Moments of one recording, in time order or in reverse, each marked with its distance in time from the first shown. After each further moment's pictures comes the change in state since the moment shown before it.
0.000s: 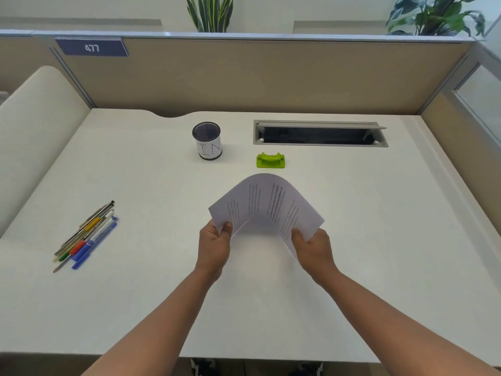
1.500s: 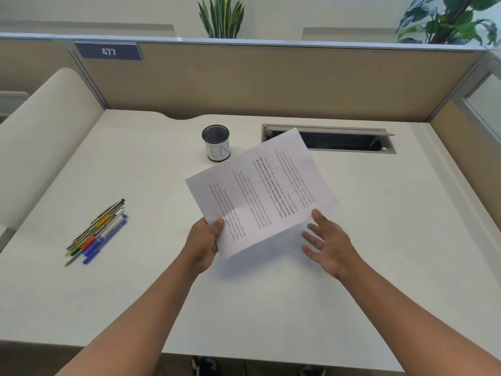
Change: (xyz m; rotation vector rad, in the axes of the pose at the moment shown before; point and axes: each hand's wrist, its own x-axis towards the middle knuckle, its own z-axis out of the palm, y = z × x) left_hand 0.017 0.023 -0.033 -0.316 -0.094 -0.337; right_hand 0.021 -0.020 -0.027 0.678 -0.059 0.526
